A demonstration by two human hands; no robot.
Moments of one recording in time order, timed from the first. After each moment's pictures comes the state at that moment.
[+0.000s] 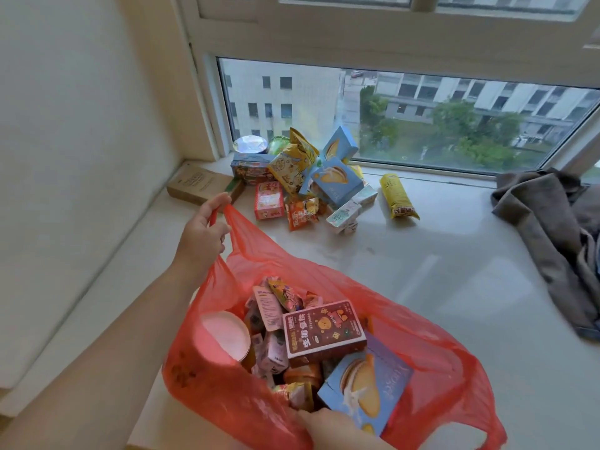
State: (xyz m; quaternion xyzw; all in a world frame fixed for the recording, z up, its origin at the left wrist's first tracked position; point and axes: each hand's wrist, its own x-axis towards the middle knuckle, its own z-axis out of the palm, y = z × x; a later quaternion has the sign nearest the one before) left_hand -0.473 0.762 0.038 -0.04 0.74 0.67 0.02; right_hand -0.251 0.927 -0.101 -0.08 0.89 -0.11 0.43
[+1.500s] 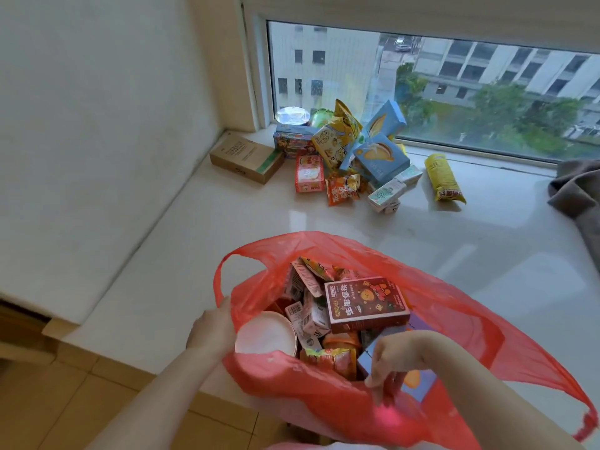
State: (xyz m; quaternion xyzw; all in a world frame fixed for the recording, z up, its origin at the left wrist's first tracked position) left_hand -0.349 0.664 -0.084 -0.07 0.97 0.06 0.22; right_hand -0.314 0.970 -0.046 -0.01 0.69 -0.31 0.65
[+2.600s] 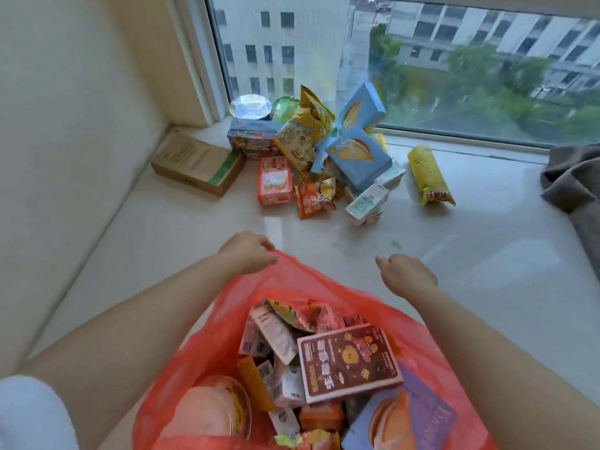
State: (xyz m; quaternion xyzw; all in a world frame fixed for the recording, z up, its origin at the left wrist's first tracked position) left_hand -0.589 0.798 -0.053 0.10 0.95 0.12 0.27; right_hand -0.497 1.055 -0.073 0.29 0.92 -0.15 0.23
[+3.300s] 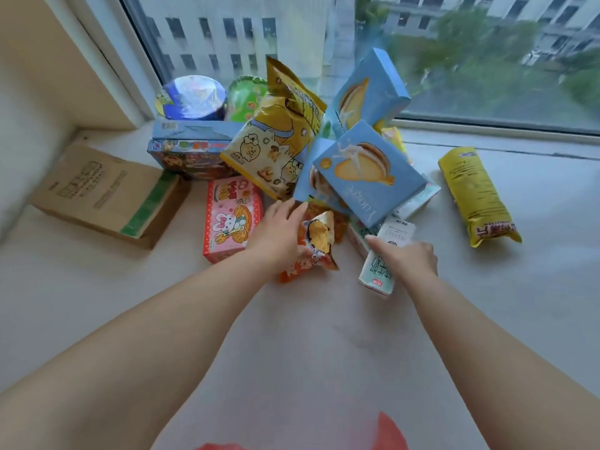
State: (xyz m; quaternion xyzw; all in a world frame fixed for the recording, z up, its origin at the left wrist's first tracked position) left_hand -0.802 0.936 -0.199 0.24 0.95 0.11 0.19; right_hand -0.713 1.129 -0.200 0.49 0.78 -0.37 0.10
